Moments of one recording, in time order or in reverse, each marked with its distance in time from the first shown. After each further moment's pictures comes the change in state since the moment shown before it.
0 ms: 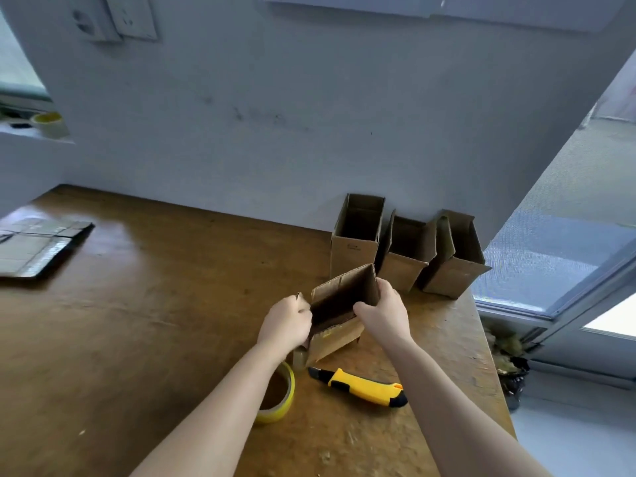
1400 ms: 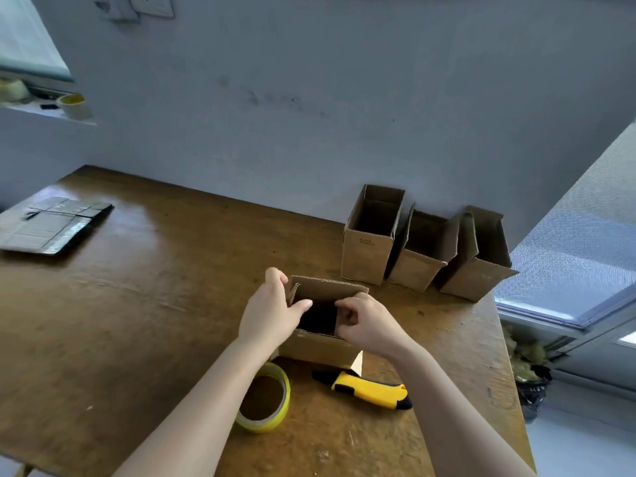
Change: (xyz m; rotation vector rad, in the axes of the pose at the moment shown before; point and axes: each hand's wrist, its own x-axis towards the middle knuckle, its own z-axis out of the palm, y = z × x) left_hand -0.001 -0.014 -0.015 0.198 0.277 0.096; right_hand 0.008 -0.001 0.010 -0.431 -0.447 -0.379
